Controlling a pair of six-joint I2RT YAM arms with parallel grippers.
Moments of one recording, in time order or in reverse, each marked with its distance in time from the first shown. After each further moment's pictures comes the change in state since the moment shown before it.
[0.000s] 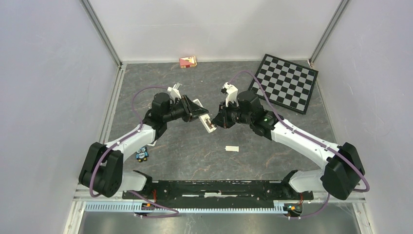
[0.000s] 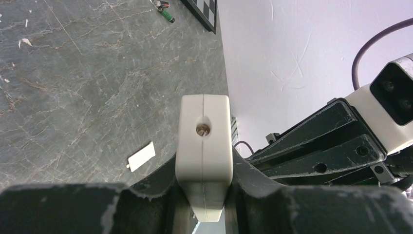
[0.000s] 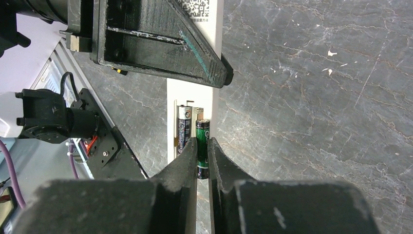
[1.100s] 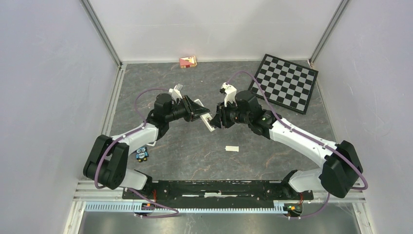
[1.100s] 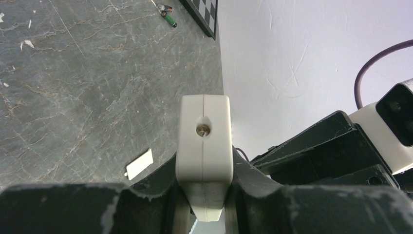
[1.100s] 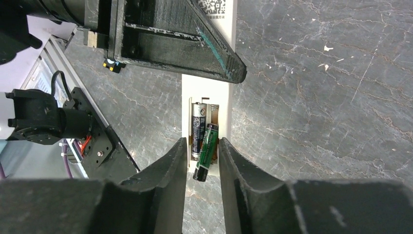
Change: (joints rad) left arm 0.000 0.084 -0.018 0.113 -0.006 -0.070; right arm 0.008 0.026 0.019 -0.031 0.023 -0.011
